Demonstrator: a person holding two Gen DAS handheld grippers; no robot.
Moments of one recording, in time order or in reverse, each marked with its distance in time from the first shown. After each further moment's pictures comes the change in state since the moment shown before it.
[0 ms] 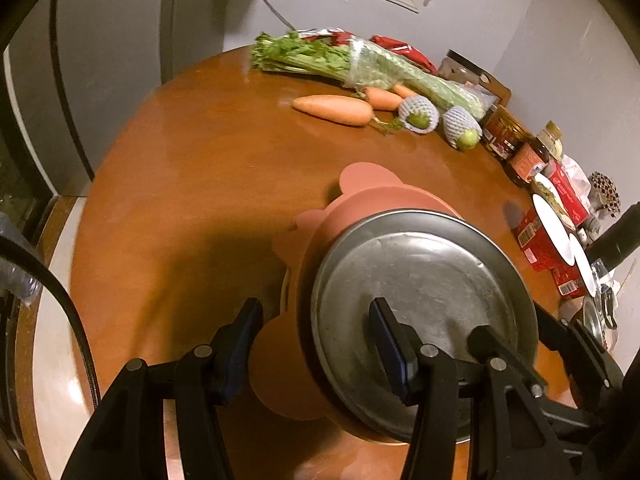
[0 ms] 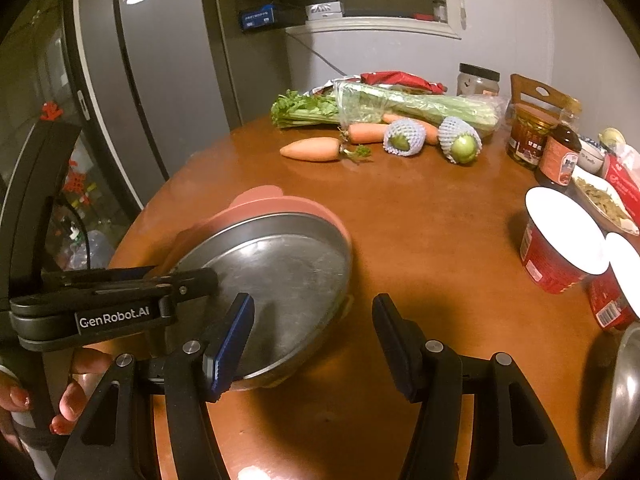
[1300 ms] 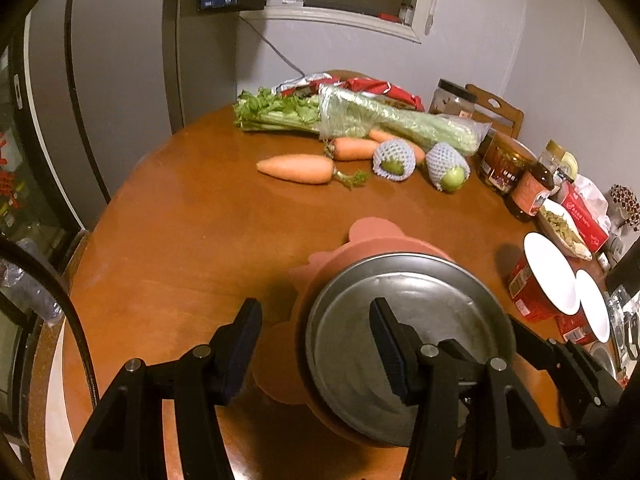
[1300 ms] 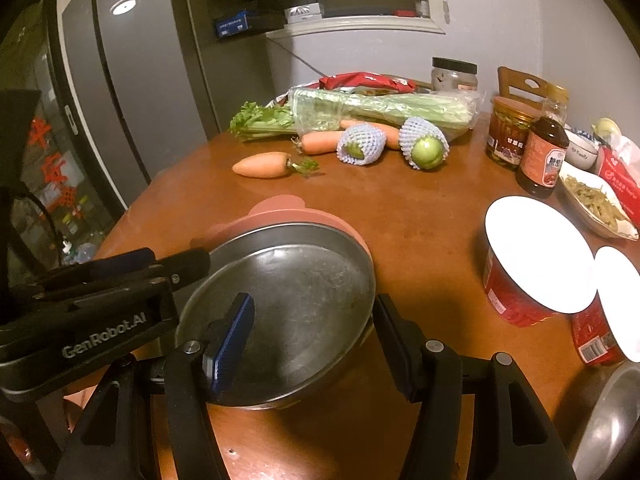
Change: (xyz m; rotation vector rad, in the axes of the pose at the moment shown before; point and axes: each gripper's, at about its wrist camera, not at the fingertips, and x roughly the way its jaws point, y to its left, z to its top) left arm -0.006 -0.072 0.020 0.005 -0.171 0.137; right arm 0.010 -0.060 0.023 0.035 -0.009 -0.014
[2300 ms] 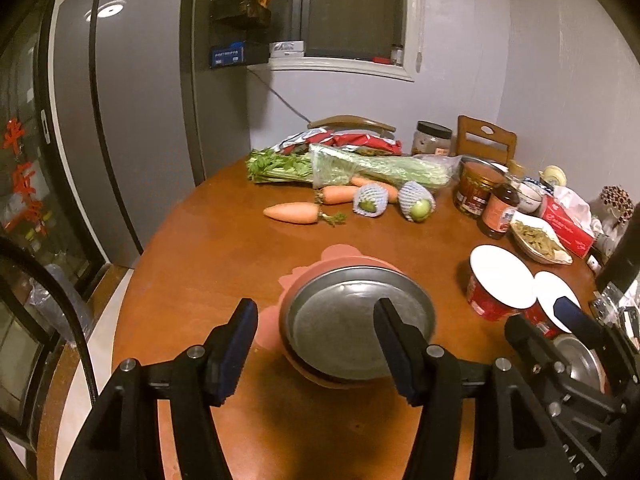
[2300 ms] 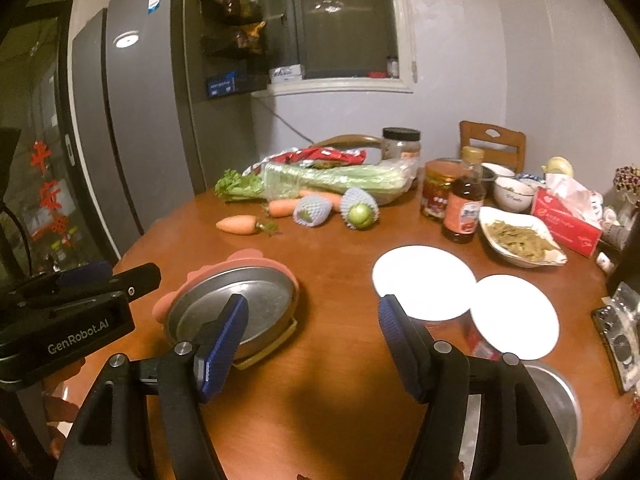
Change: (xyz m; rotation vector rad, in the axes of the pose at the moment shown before) left arm -0.094 -0.044 -0.028 0.044 -0.165 0.071; right arm -0.114 -0.034 -0.016 -0.006 -0.215 -0.089
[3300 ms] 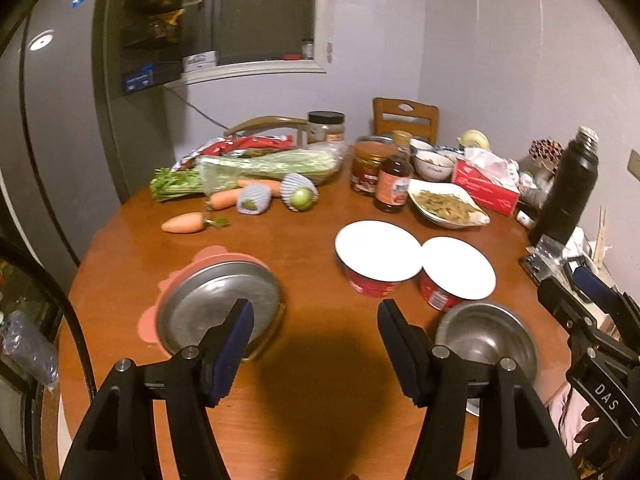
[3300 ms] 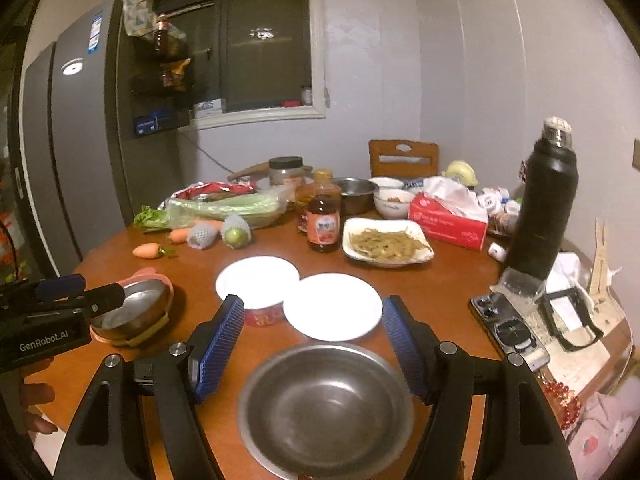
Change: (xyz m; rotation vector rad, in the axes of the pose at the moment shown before) left arm -0.028 -0.115 -0.015 0.177 0.018 -0.187; right arm -0.099 -0.123 -0.024 0.088 -0.083 -0.226
